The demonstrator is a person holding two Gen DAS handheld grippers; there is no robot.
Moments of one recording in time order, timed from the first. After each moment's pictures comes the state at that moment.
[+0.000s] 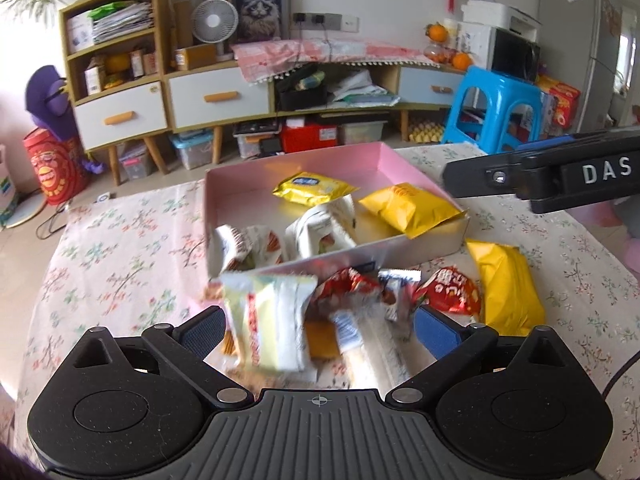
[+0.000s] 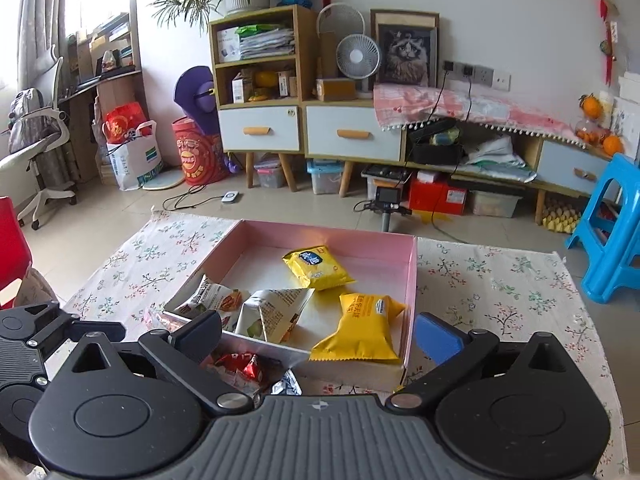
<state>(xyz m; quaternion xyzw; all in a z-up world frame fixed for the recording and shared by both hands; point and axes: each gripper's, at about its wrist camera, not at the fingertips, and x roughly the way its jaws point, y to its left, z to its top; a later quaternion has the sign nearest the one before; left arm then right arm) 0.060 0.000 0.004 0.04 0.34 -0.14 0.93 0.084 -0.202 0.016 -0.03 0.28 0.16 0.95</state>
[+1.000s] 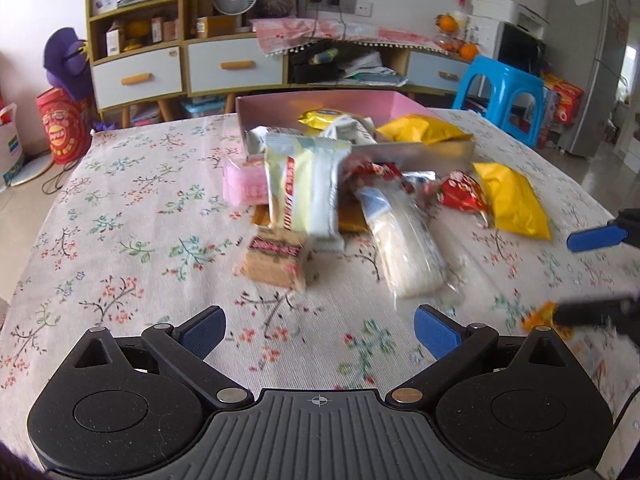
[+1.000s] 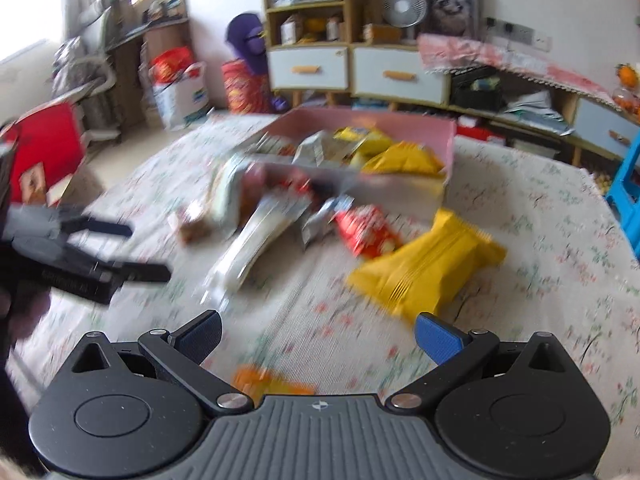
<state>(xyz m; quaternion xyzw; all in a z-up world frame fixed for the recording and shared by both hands) -0.002 0.040 -0.046 0.02 0.36 -0.14 0.92 -0.019 -0.222 -0.062 -0.07 0.35 0.25 0.90</state>
